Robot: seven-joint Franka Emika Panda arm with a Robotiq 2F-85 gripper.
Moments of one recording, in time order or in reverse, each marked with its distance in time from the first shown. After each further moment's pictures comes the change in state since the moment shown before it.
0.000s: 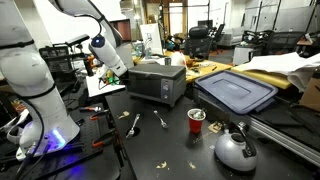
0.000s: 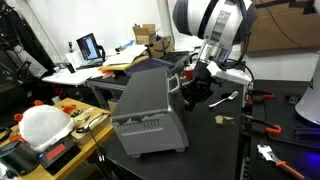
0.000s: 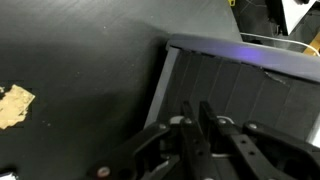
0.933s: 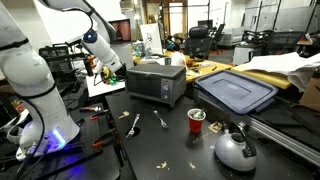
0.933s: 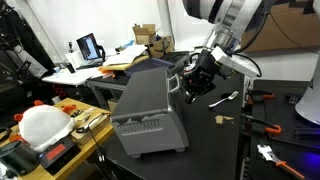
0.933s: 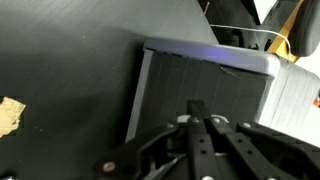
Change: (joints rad) arm 0.042 -0.152 -0.004 -0.068 0.022 -0.019 0.109
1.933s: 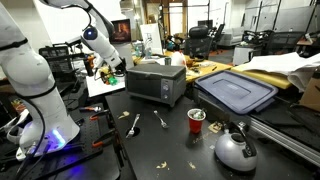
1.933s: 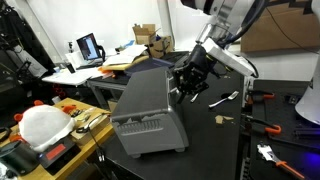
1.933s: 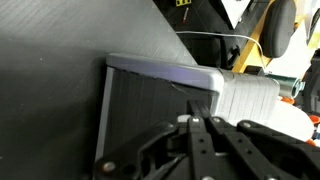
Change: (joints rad) arm 0.049 -0.006 0.001 0.062 0.026 -0.002 0.073
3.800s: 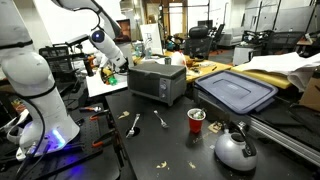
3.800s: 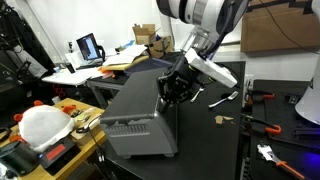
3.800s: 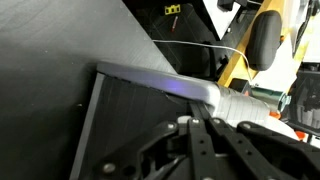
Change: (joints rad) arm 0.001 0.160 0.009 0.167 0.129 -0.004 -0.178
